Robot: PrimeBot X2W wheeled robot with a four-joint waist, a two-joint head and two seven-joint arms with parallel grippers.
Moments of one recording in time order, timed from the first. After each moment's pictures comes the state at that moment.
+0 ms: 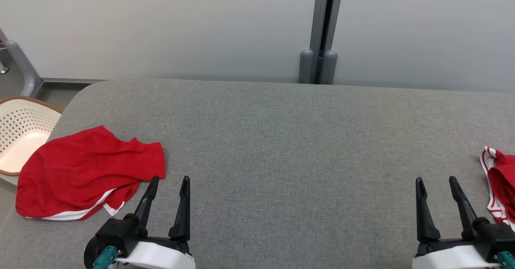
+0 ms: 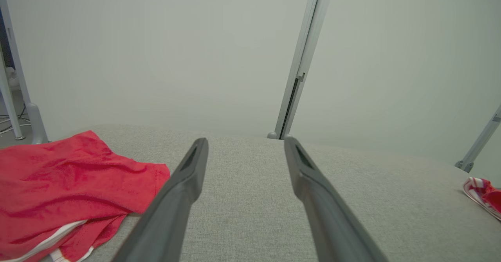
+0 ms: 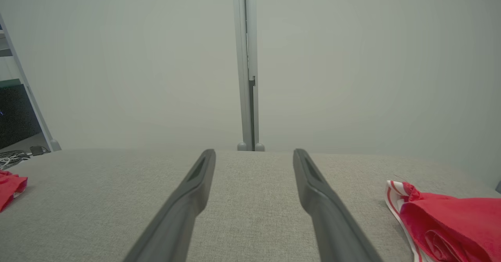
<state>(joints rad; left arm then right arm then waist) -0.01 0.05 -0.17 0.18 -0.31 -0.04 -0.26 0.03 -0.05 -0.03 0.18 0.10 0.13 -0.26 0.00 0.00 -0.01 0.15</state>
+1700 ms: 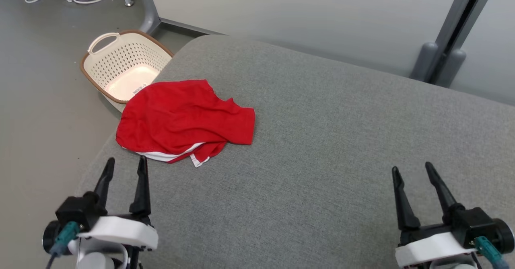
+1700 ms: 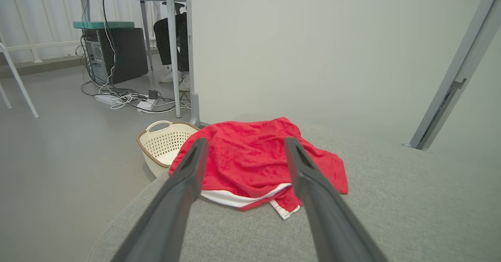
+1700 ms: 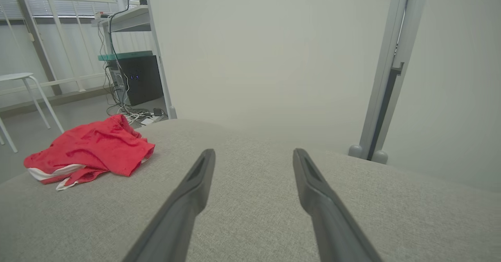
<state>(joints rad) -0.10 0.06 -0.01 0.29 -0.25 -0.06 -0.26 -0.02 -0.05 0.06 0.21 0.05 0.13 -0.26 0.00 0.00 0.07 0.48</state>
